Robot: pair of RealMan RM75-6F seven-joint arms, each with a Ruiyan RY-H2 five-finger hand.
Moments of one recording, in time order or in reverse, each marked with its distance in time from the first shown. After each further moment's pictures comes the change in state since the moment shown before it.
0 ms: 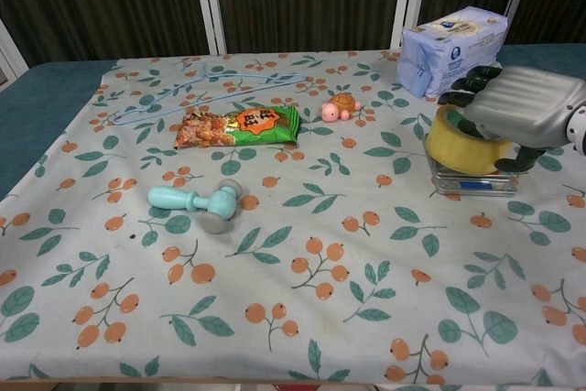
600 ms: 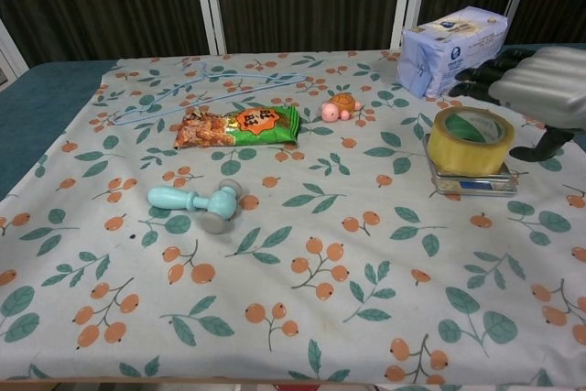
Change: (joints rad) left arm 0.003 -0.003 0.000 0.000 0.001 0.002 0.014; right arm -0.058 0.103 0.025 -0.184 0.035 0.085 0.068
